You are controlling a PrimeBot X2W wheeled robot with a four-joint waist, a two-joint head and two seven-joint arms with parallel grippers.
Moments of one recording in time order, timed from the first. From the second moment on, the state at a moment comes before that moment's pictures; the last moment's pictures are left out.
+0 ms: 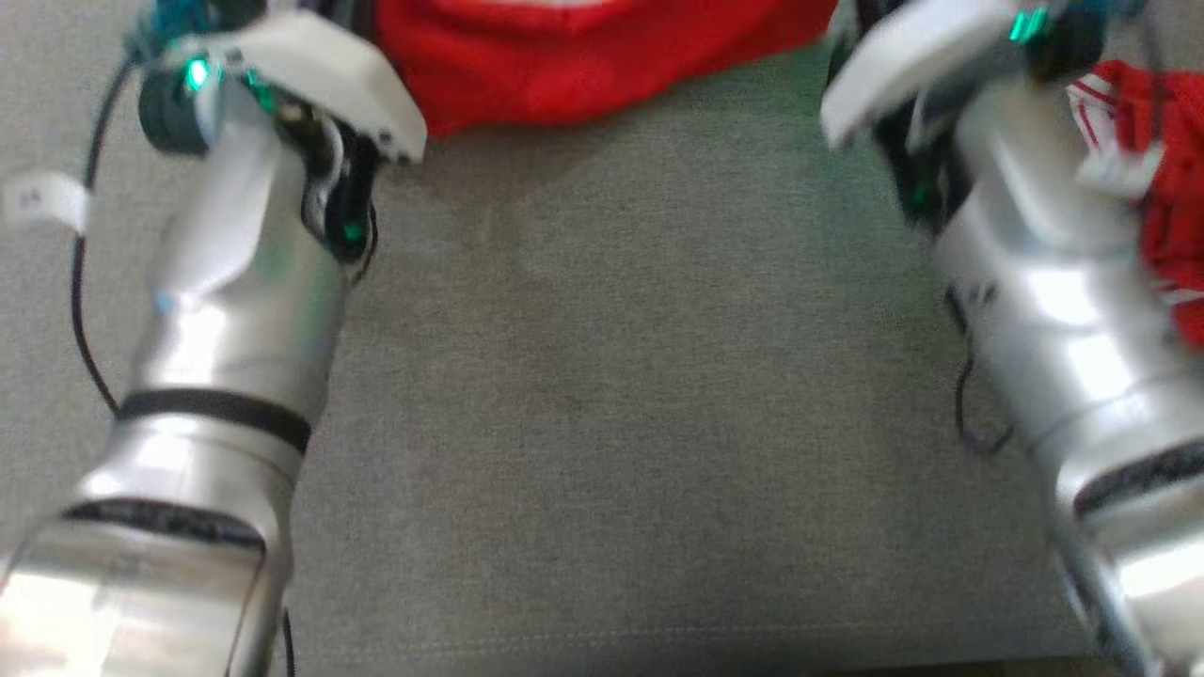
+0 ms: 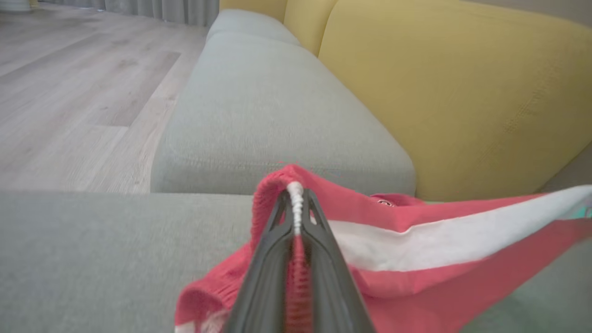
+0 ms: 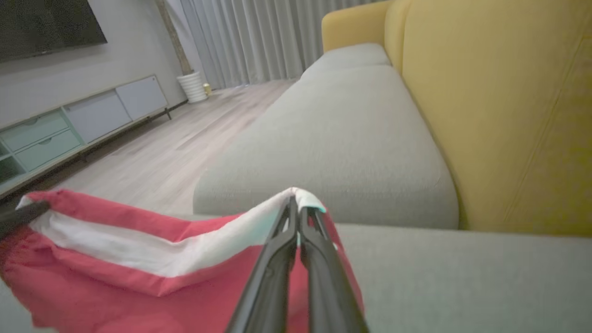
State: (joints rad) left arm -1.07 0.02 -0.30 1.05 -0.41 -0.08 -0.26; right arm -1.11 -0.08 0.44 1.02 0.47 0.13 -0.20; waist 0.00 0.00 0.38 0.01
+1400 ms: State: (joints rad) left arm 0.22 0.09 -0.24 -0.07 -0.32 0.05 -0.10; right arm 0.42 -0.04 0.09 -0.22 0.33 0.13 0.12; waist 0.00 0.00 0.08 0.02
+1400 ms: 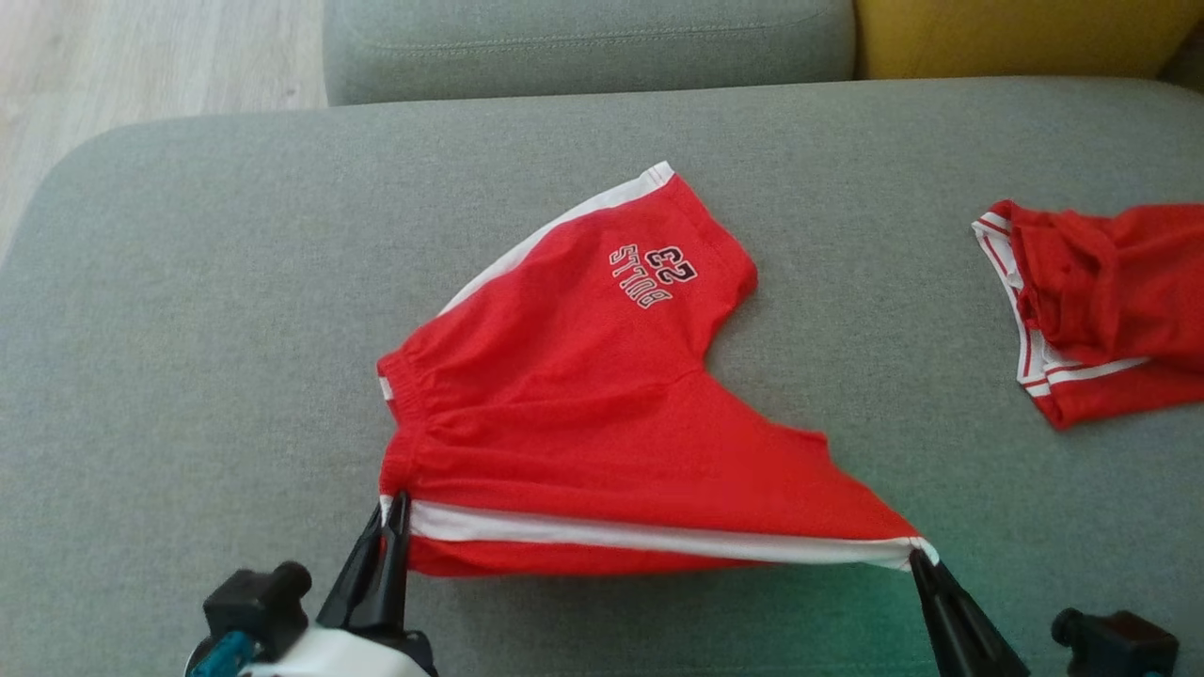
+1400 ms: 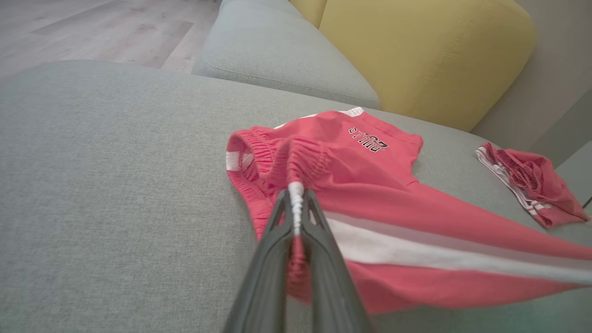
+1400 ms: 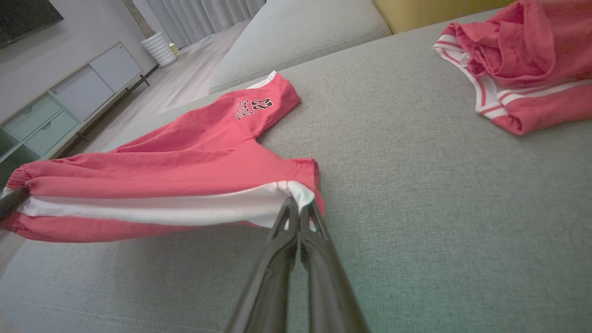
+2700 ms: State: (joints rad) left arm -0.48 0.04 -0.25 0.37 -0.59 -0.07 -0.11; right arm -0.86 -0.28 0.40 0.63 0.44 0.13 0.07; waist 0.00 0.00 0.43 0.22
